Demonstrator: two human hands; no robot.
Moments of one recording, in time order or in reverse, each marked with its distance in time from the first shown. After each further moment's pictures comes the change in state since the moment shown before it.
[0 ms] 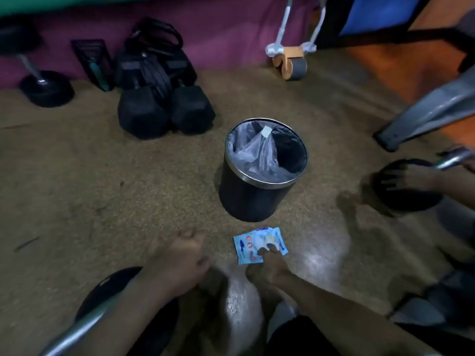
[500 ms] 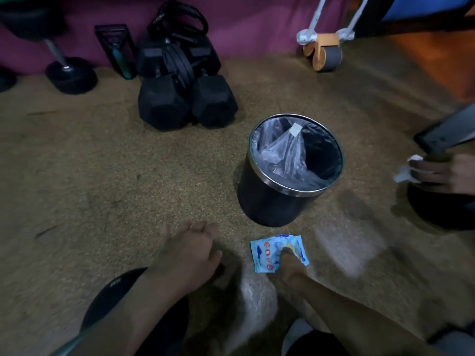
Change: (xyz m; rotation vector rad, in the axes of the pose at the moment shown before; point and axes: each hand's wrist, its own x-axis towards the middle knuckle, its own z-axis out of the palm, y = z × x) left_hand 0.035 -0.016 -0.007 0.002 0.008 -0.053; right_hand 0.035 -0.023 -0.004 0.265 0.049 0.320
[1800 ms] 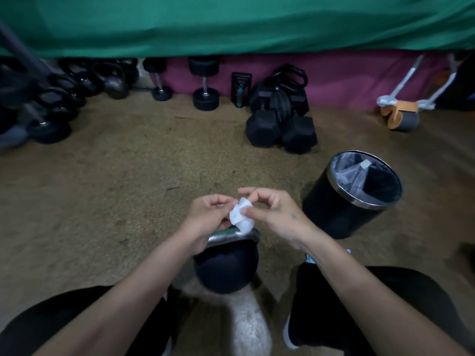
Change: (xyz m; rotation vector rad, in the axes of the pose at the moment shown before) left_hand -0.203 -0.088 0.007 -1.739 0.568 -0.193; right_hand -0.336 -0.175 -0.029 0.364 -0.535 -0.974
